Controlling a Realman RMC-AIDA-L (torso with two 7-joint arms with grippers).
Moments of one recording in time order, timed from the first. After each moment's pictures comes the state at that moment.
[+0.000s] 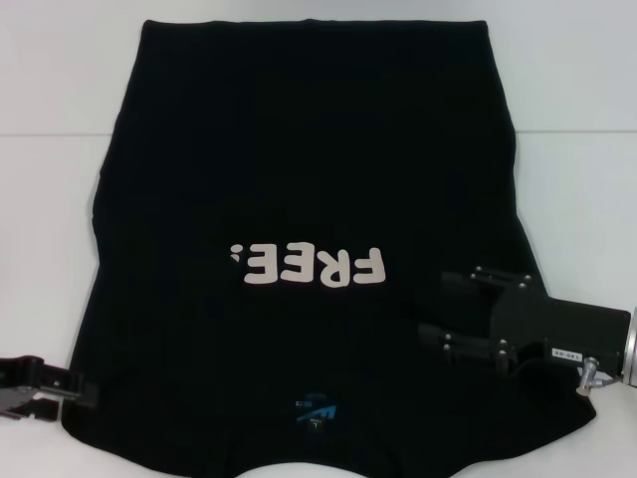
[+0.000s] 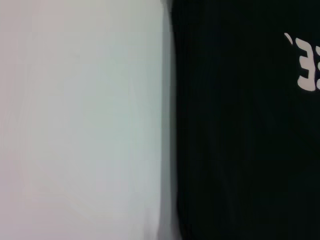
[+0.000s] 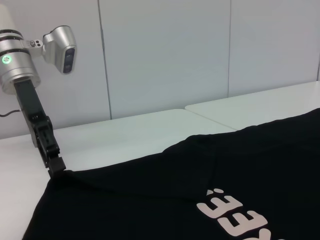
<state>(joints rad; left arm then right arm) -0.55 -1.94 0.53 0.78 2.67 1.66 -2.48 0.52 2.09 -0.70 -0.46 -1.92 -1.42 0.98</state>
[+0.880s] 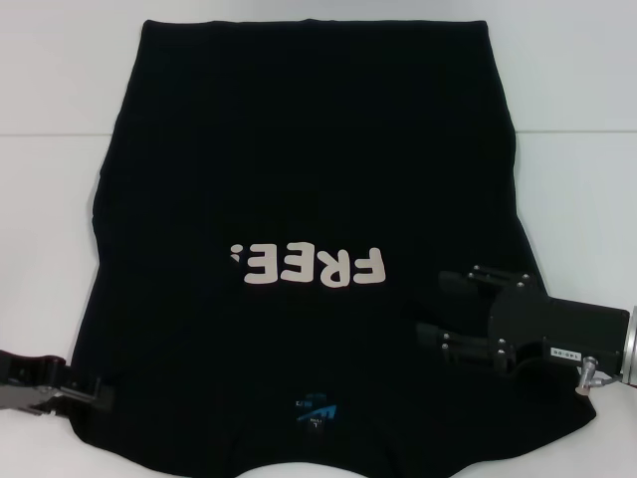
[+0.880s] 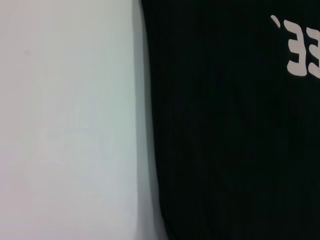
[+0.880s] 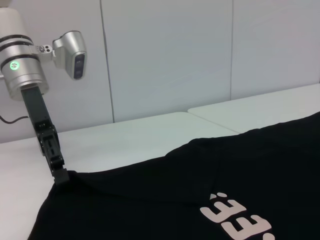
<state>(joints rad) -0.58 -1.95 0.58 0.79 2.67 1.66 -2.48 0.52 2.09 -0.70 -0.46 -1.92 -1.43 0.99</state>
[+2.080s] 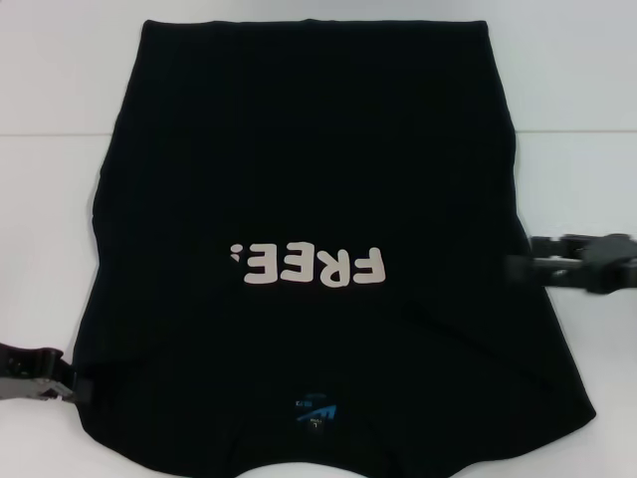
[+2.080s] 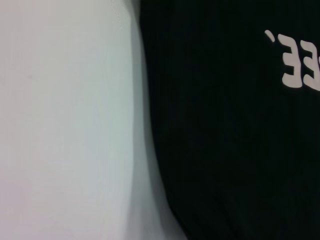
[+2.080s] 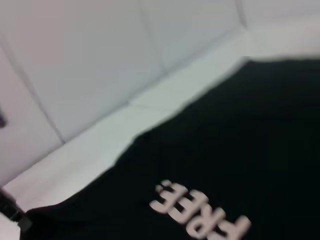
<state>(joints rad) -0.58 -1.96 0.57 0.80 2.66 1.65 -2.46 0.53 2.00 -0.68 -0.74 -2.06 -1.51 1.79</state>
